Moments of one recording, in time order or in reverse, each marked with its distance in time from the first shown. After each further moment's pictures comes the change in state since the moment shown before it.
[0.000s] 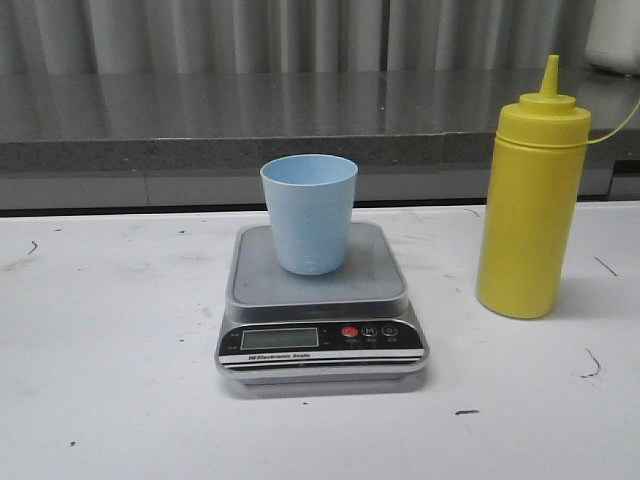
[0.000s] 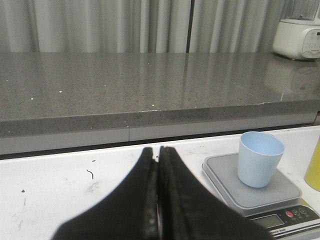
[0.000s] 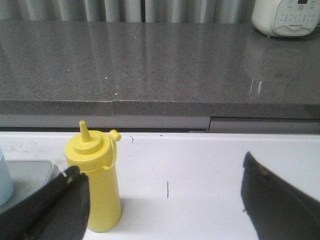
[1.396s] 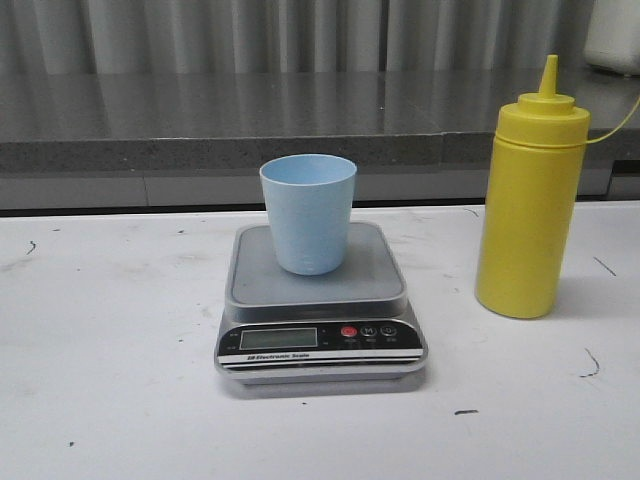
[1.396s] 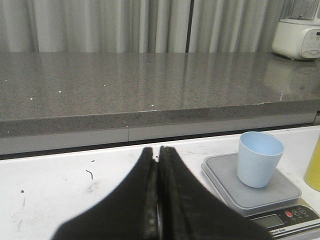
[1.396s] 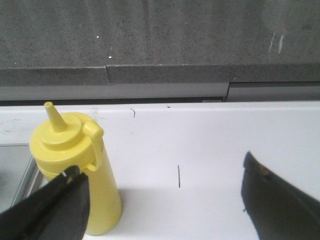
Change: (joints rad) left arm 0.000 0.000 0.000 0.000 0.000 0.000; right arm 0.010 0.413 0.074 0.040 -0.353 0.000
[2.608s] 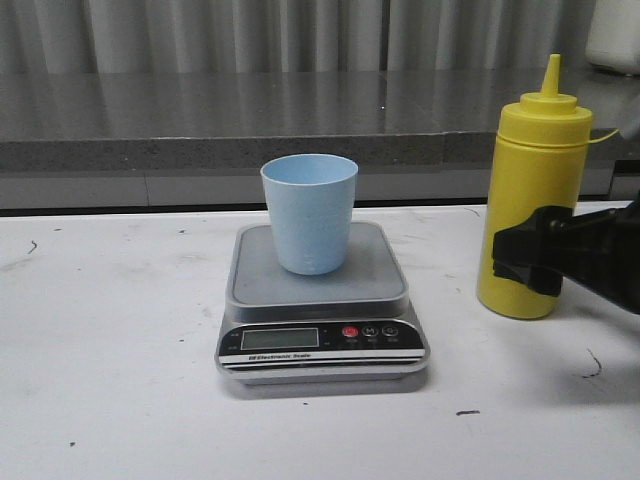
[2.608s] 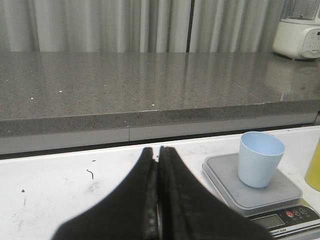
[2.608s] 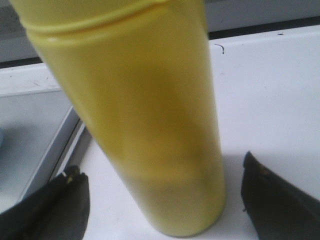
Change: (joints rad) left arm 0.000 0.000 0.000 0.000 0.000 0.000; right arm 0.232 0.934 0.221 -0.016 -1.189 0.227
